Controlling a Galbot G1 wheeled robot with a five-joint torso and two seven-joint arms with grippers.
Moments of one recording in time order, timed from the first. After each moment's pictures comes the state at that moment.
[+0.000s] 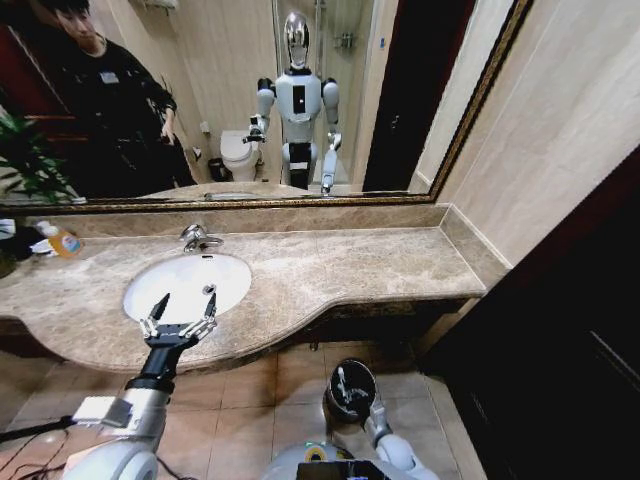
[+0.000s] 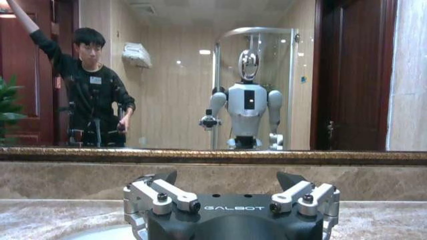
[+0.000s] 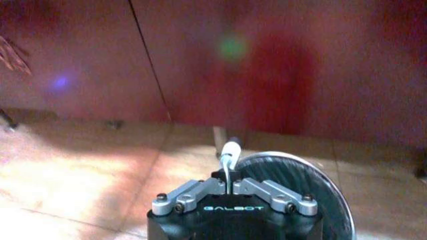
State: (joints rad) left arm 1.84 -1.36 -0.82 -2.47 -0.37 0.04 0.05; right arm -1.27 1.40 0.20 0.97 0.19 0.24 -0.07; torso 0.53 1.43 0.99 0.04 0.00
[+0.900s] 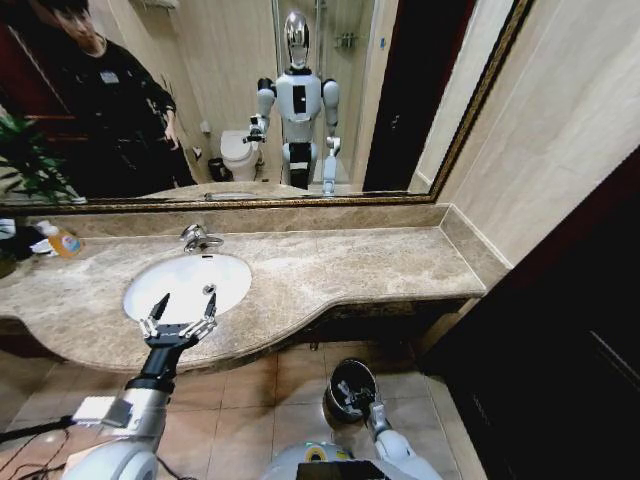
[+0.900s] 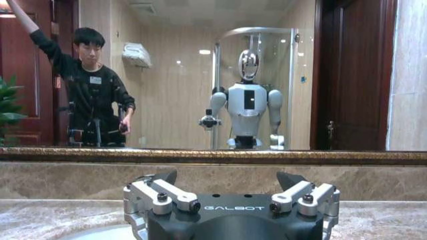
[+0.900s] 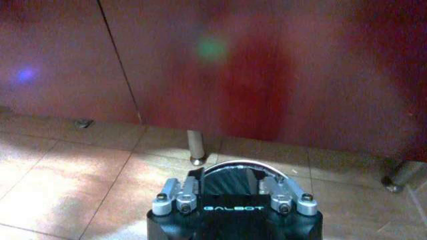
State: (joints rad) left arm 1.84 -1.36 -0.82 -2.47 -0.37 0.04 0.05; right arm -1.19 1.41 0.21 0.88 0.17 0.27 -0.01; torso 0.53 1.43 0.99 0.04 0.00
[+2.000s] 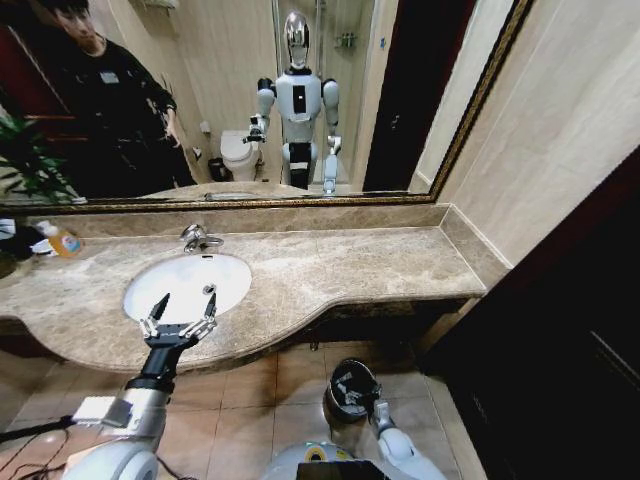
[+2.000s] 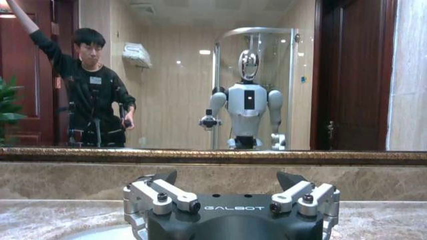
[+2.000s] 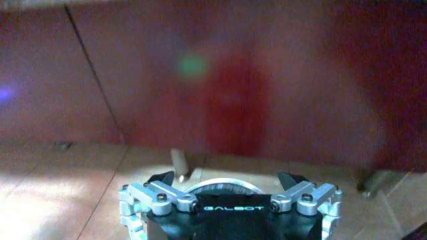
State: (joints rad) left arm 1.84 -1.36 -0.82 -2.47 -0.37 0.04 0.05; right arm -1.27 1.35 0.23 1.09 0.22 0.20 0.05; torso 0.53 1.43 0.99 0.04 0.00
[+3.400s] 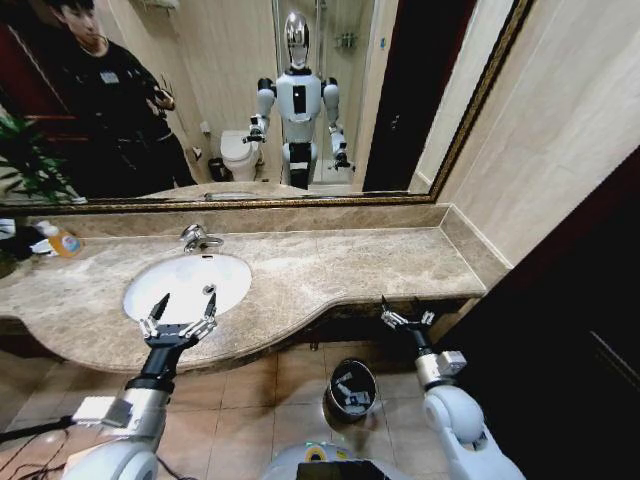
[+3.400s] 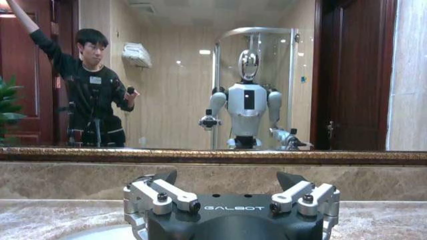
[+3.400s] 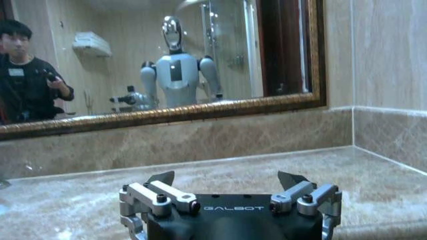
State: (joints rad) left arm 1.84 -1.36 -0.82 -2.47 -0.37 0.04 0.05; right arm -1.57 1.33 0.56 2.11 0.33 0.03 0.05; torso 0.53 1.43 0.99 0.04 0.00
